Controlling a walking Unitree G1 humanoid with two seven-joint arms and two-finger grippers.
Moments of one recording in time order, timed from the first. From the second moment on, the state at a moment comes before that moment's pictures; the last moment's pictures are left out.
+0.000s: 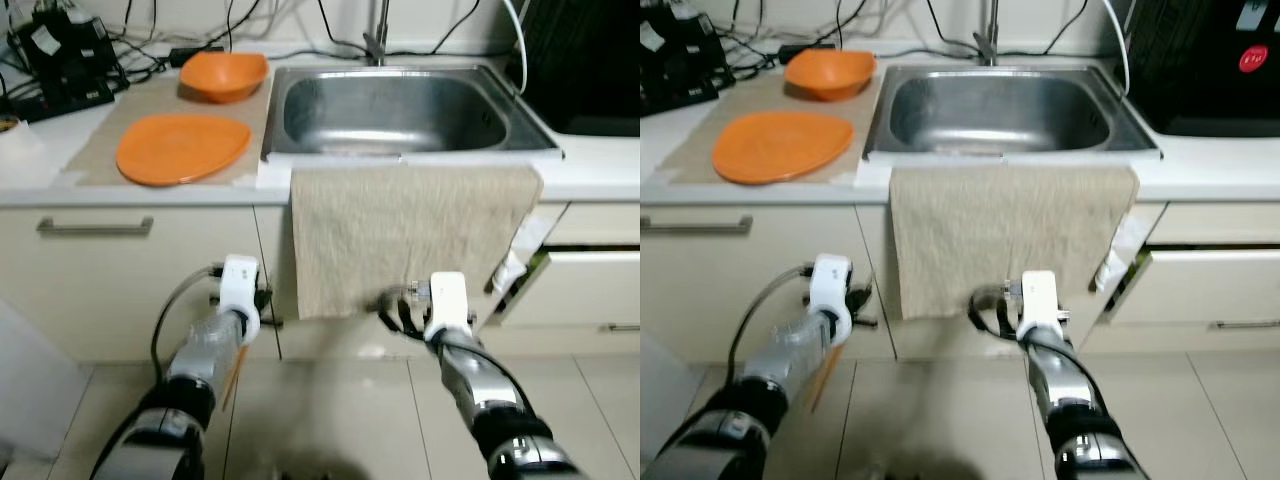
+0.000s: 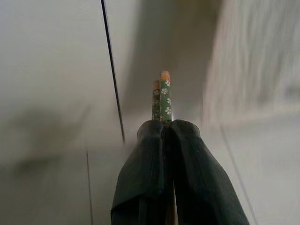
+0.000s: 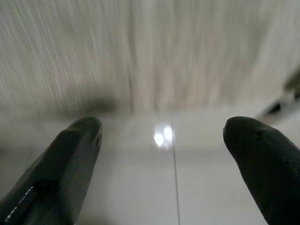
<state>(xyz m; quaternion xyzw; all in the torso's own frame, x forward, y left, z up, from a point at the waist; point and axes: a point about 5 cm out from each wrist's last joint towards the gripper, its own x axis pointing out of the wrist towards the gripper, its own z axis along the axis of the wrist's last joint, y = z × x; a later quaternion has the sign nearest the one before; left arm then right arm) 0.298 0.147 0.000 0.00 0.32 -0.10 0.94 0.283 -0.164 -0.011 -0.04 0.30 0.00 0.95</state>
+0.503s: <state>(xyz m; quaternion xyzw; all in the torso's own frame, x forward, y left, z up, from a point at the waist) 0.234 0.142 -0.061 0.06 0.48 -0.09 0.87 0.202 -0.198 -0.074 -0.03 0.47 -0.04 0.88</state>
